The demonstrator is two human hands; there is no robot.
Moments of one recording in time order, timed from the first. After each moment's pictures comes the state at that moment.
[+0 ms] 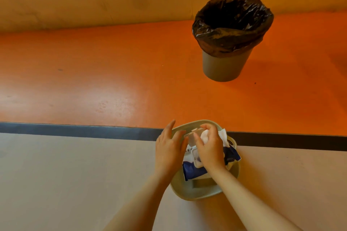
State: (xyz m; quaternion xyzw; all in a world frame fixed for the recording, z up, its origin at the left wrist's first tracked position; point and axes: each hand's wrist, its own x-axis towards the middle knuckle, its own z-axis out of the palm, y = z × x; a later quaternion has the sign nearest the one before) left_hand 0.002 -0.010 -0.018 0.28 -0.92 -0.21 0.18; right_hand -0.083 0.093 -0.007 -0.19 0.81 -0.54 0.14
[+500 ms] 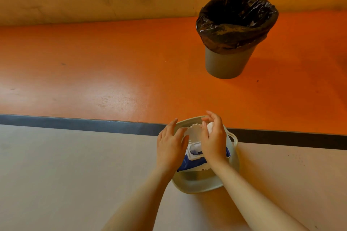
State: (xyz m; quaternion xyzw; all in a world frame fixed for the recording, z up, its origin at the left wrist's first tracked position) left_hand 0.006 -0.002 -0.017 0.29 -0.93 -0.18 0.16; right_hand -0.086 0.089 -0.004 -0.21 0.79 -0.58 0.05
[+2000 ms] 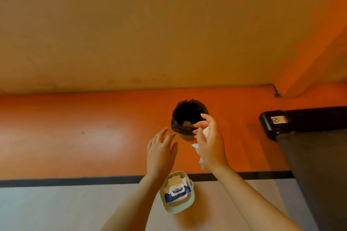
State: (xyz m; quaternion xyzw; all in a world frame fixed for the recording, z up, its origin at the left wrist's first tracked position) left_hand -0.054 0.003 0.581 0.26 -0.93 -0.21 0.16; right_hand -0.147 0.132 0.642 -0.23 0.80 -0.55 0.05
